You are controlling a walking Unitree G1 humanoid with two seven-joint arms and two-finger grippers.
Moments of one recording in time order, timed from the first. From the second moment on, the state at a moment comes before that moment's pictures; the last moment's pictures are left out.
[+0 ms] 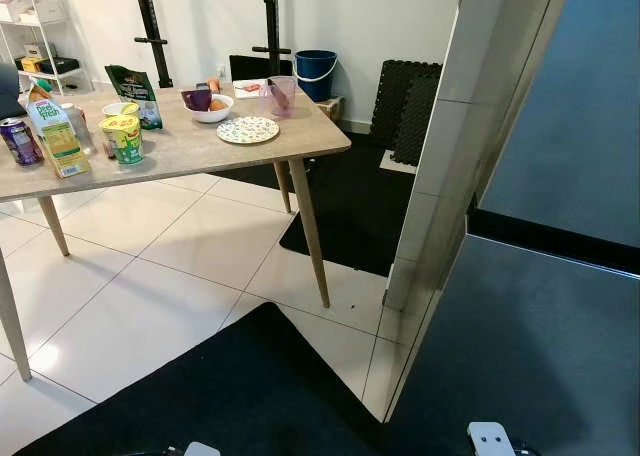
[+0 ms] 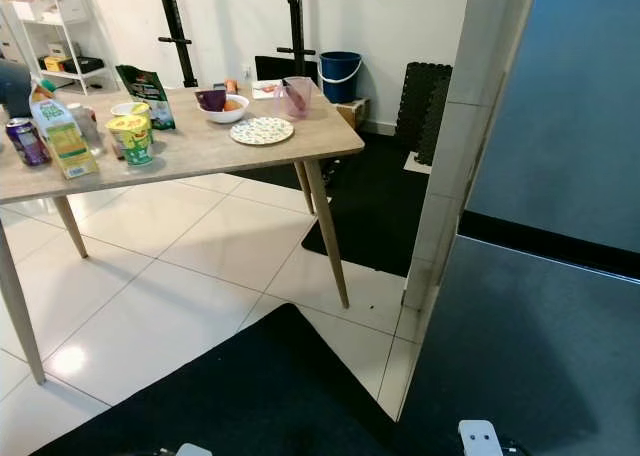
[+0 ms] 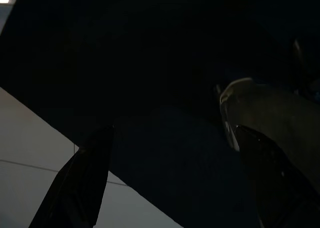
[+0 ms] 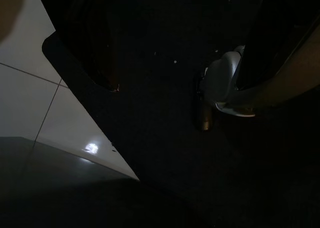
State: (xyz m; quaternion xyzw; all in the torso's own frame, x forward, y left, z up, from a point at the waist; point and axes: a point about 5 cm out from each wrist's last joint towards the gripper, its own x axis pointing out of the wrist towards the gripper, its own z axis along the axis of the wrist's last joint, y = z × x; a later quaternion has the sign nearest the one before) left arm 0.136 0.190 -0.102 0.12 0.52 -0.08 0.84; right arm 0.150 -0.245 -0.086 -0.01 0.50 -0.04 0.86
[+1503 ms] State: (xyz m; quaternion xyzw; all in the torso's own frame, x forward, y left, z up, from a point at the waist) left arm 0.136 0.192 -0.102 0.11 0.52 -0.07 0.85; right arm 0.146 -0.256 -0.085 -0.01 0.51 -0.05 0.86
